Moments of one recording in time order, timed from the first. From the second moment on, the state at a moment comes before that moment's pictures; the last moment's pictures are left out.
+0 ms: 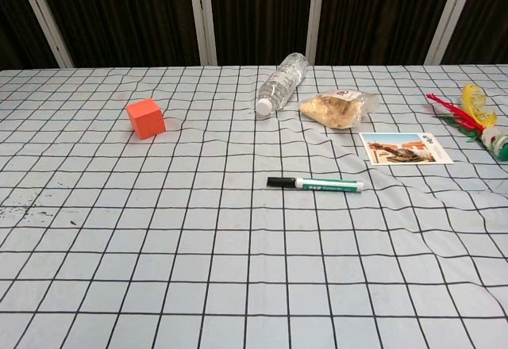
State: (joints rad) left arm -0.01 -1.09 -0.03 -1.72 1.62 1.64 0.19; right arm 0.06 -1.16 0.07 -1.78 -1.46 1.49 -0.27
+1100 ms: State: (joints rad) left arm -0.01 -1.06 0.00 -1.75 1.65 1.62 0.17; right arm 0.07 -1.16 0.06 -1.78 -1.46 1.48 -0.25
